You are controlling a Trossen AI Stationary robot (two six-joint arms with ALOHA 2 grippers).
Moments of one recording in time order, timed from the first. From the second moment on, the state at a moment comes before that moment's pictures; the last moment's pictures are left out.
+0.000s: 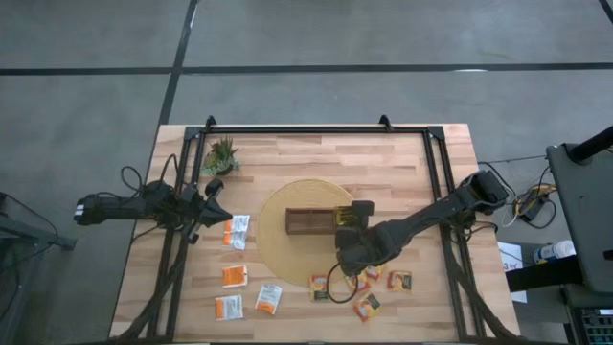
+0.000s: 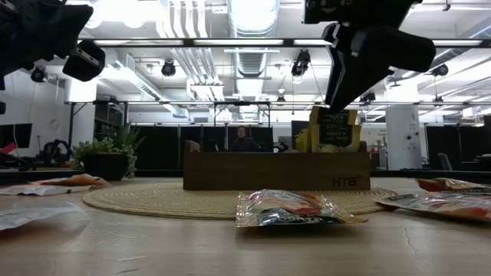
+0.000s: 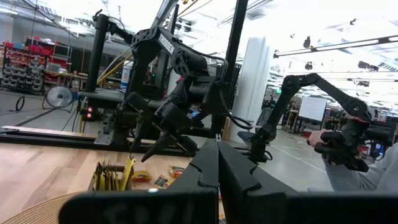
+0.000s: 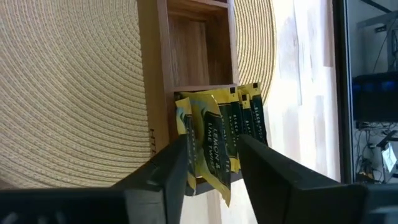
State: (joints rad) left arm -0.01 0.04 0.01 0.24 0.27 -0.27; right arm 0.41 1.78 1.33 -1.00 0.63 0.39
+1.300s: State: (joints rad) left arm -0.01 0.04 0.01 0.24 0.27 -0.27; right arm 0.37 1.78 1.30 -0.88 0.69 0.40
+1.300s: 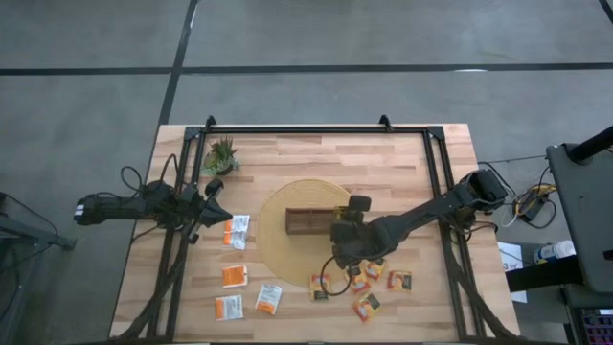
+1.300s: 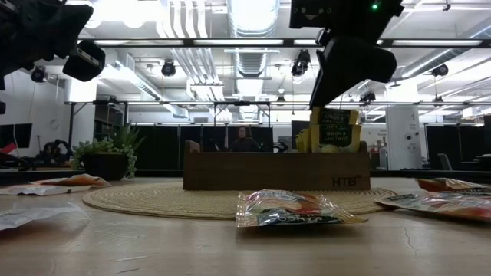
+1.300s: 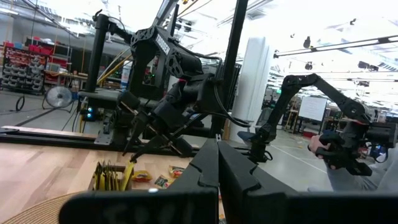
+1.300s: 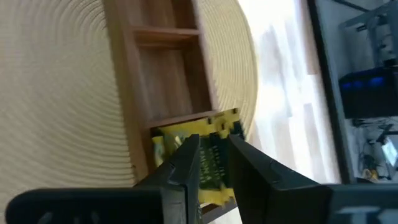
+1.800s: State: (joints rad) left arm -0.01 0.04 0.01 0.24 0.27 -0.27; right arm 0.35 1.78 1.29 -0.91 0.68 0.39
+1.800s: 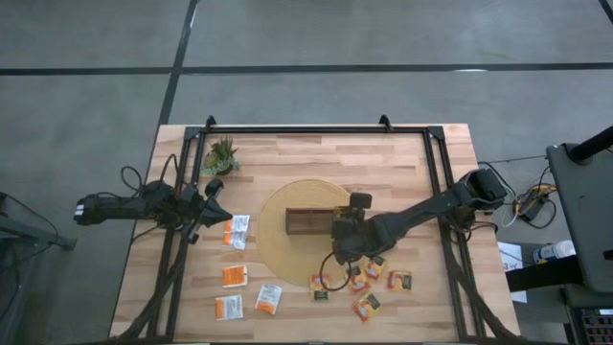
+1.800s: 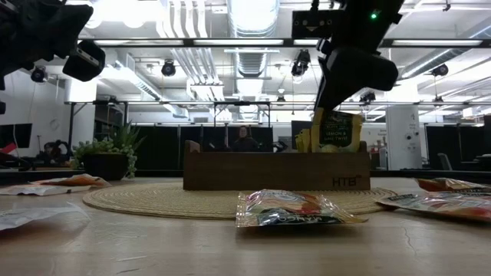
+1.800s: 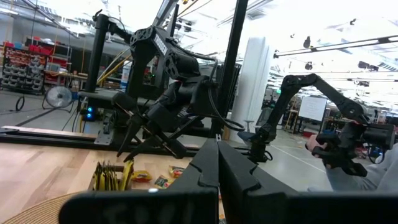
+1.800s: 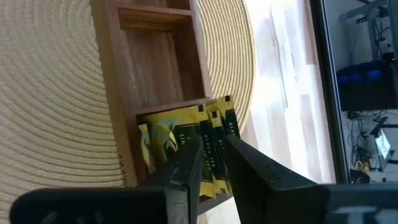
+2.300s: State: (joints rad) left arm -0.01 0.04 0.01 0.24 0.27 -0.27; right arm 0.35 1.76 1.34 -0.97 0.73 0.46
